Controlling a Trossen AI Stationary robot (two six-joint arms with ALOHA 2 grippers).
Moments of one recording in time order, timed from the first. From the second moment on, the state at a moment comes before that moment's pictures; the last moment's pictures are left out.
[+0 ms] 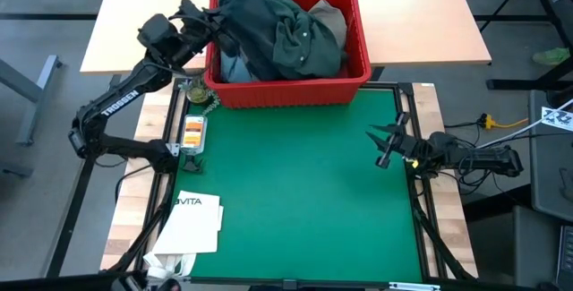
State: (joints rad) left arm 0.71 1.19 1.32 0.16 -0.06 0.11; right arm -0.02 0.09 0.05 0.32 0.31 -0.49
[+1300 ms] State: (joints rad) left arm 0.76 1.51 1.33 0.86 0.05 -0.11; right arm -0.36 1.22 0.85 0.18 0.20 -0.82
